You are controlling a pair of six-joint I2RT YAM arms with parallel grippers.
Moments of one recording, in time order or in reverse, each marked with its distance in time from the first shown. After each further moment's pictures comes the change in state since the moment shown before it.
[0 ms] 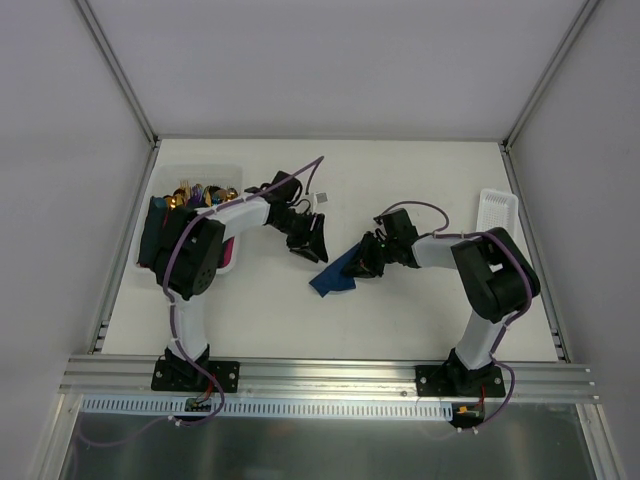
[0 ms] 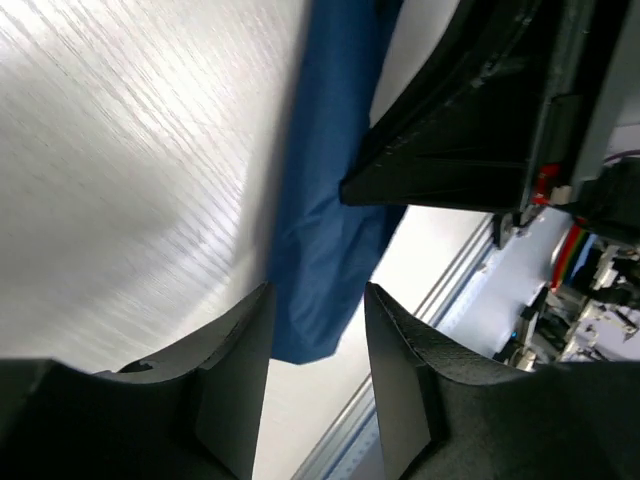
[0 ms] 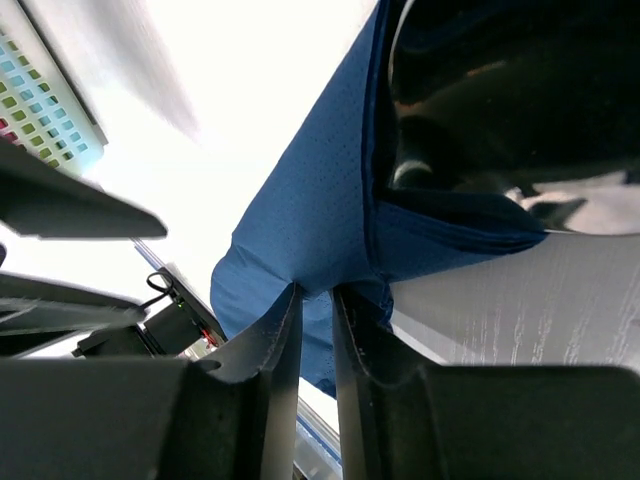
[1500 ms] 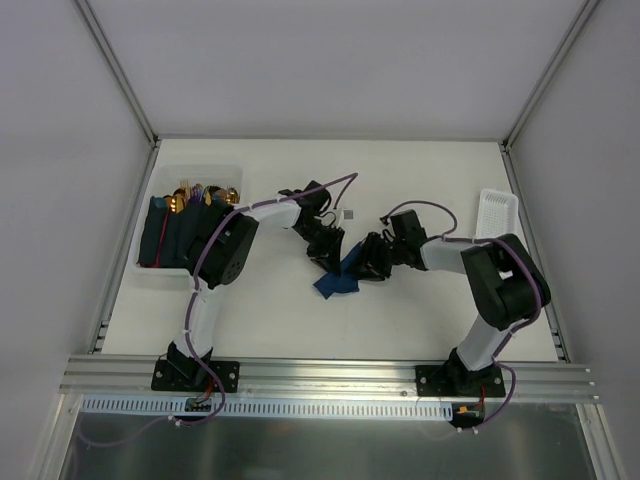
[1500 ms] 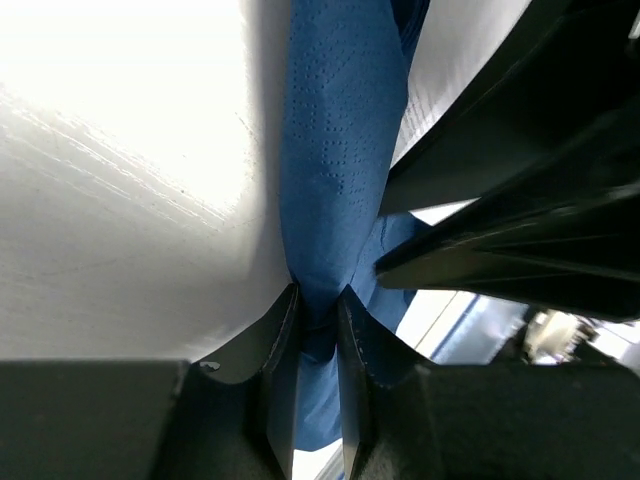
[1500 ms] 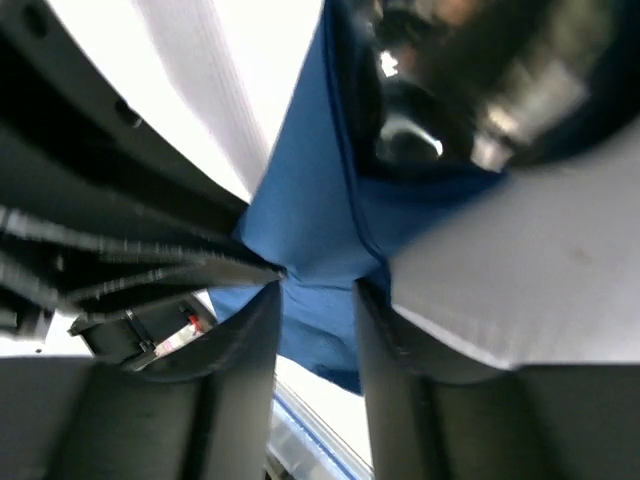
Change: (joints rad) left arm -0.133 0.239 0.223 -0.159 -0.053 0.115; right arm -0.039 -0.043 -0.034 -0.014 -0.034 -0.061
